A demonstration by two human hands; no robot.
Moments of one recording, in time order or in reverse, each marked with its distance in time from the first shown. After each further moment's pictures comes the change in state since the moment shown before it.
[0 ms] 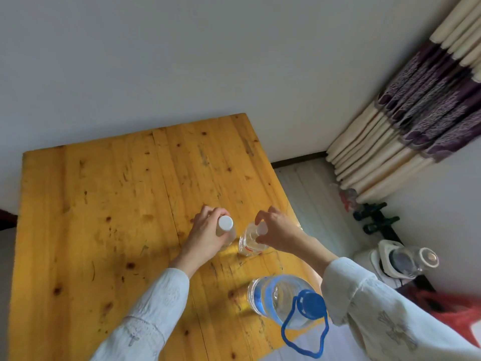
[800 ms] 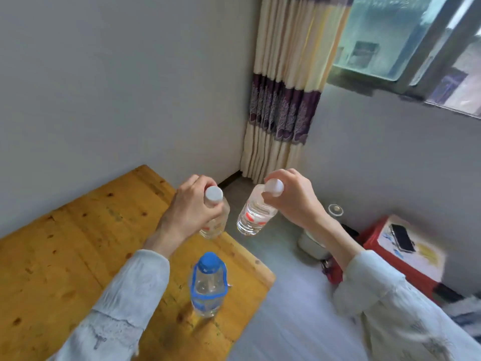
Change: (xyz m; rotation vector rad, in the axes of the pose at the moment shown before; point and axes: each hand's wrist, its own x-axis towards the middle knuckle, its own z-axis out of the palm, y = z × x) left_hand -0.071 0.214 0.019 0.186 0.048 0.687; right_hand -0.242 0.069 -0.089 0.378 0.906 0.264
